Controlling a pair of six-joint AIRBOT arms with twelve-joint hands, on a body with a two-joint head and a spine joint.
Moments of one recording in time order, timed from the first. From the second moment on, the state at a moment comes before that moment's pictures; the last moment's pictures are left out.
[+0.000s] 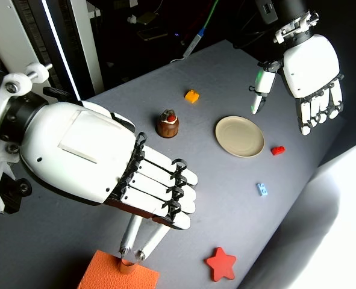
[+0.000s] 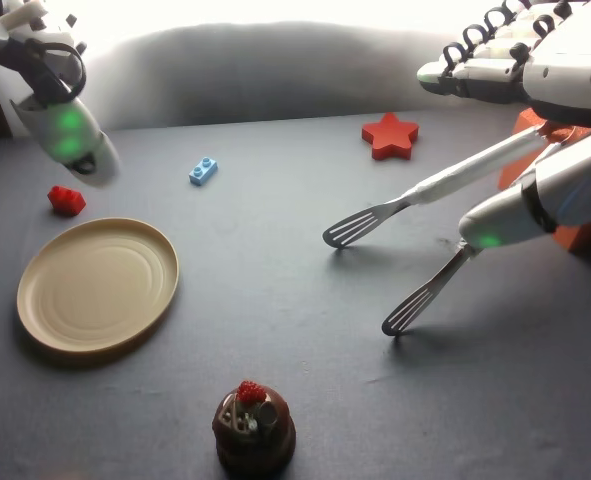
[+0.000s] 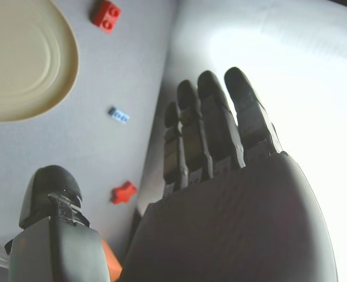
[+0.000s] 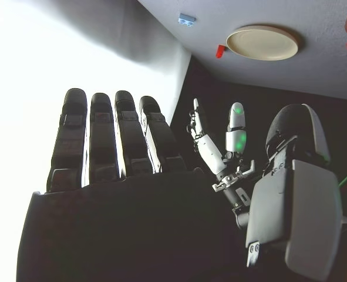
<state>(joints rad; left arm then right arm) -0.13 -1.06 1.16 0.86 0.93 0.52 -0.04 -0.83 0.89 -0.41 -0.22 -0.79</state>
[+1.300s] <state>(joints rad) -0.15 -1.07 1.21 0.84 0.93 0.56 -0.04 -1.15 1.21 -0.38 -0.44 -0.69</state>
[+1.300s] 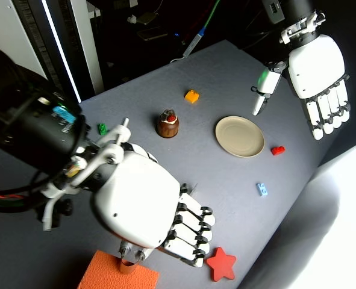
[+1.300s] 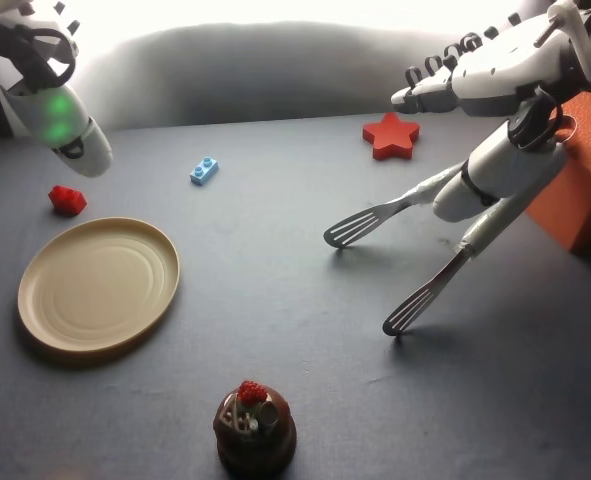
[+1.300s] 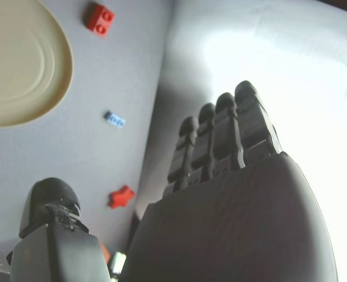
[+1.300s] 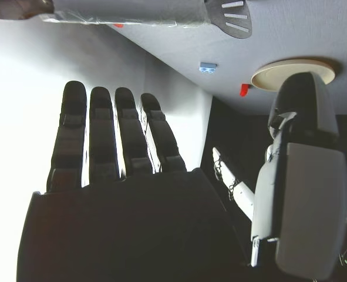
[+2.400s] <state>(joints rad) -0.17 -1.07 1.21 0.81 0.96 0.61 -0.09 -1.15 1.22 -0.28 -0.45 -0.76</state>
